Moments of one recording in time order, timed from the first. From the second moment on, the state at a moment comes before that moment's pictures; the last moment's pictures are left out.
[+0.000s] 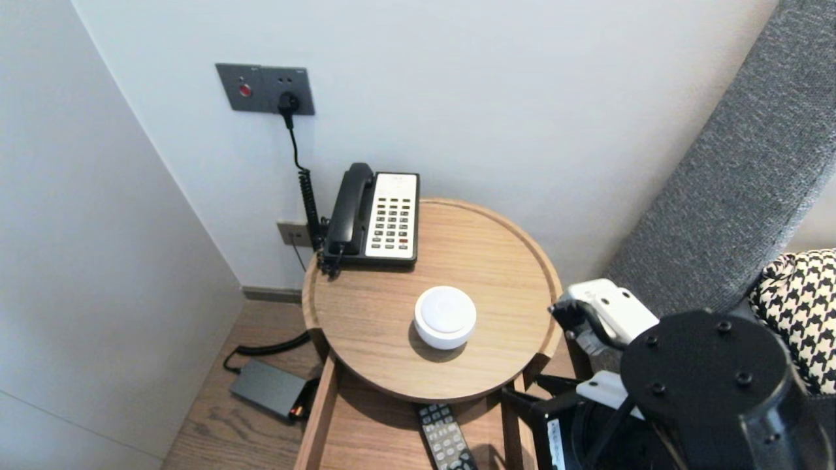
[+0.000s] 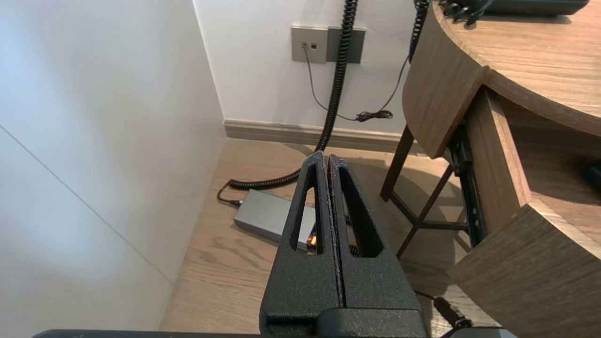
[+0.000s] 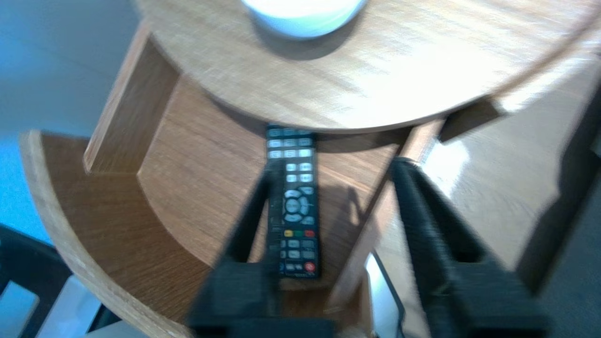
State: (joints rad) left arm 0.00 0.00 0.00 -0.03 0.01 0.00; right arm 1.06 1.45 -0.85 0.00 -0.50 0.51
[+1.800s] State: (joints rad) left arm 0.00 0.00 0.00 -0.03 0.01 0.00; right arm 0.95 1.77 -1.27 0.02 -0.52 0.39
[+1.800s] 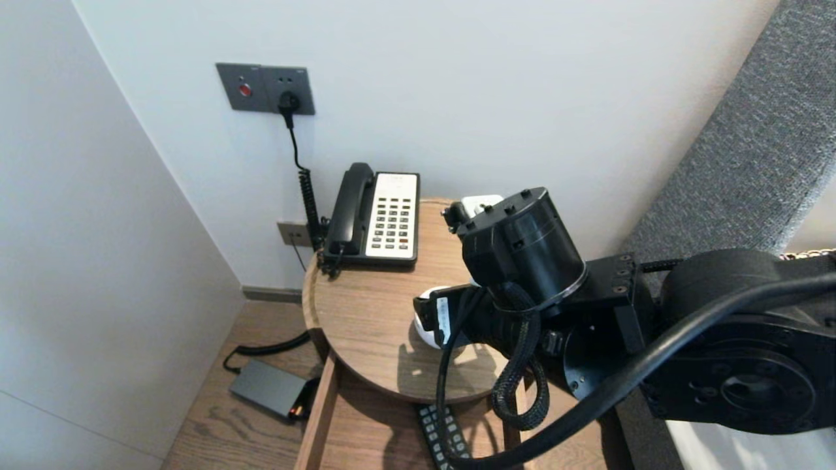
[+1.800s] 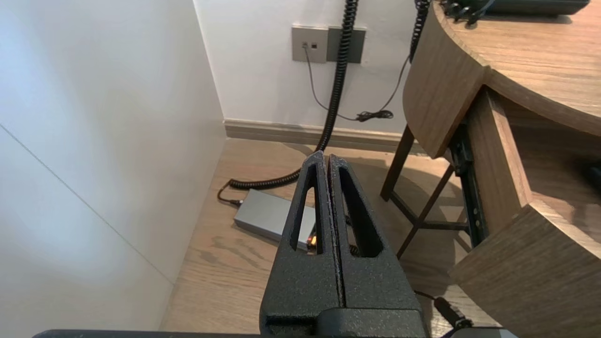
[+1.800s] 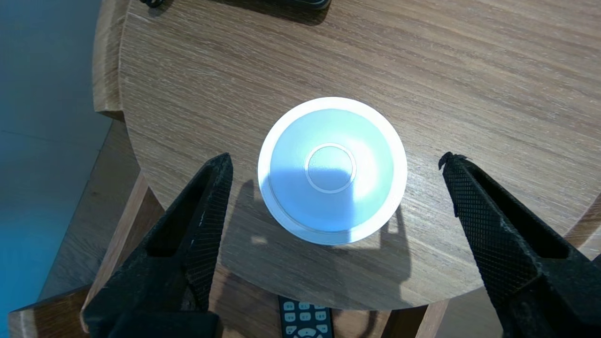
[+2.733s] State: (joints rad) left arm 0.00 0.00 0.00 -0.03 0.01 0.00; right arm 0.92 1.87 -1.31 0.02 -0.53 0.39
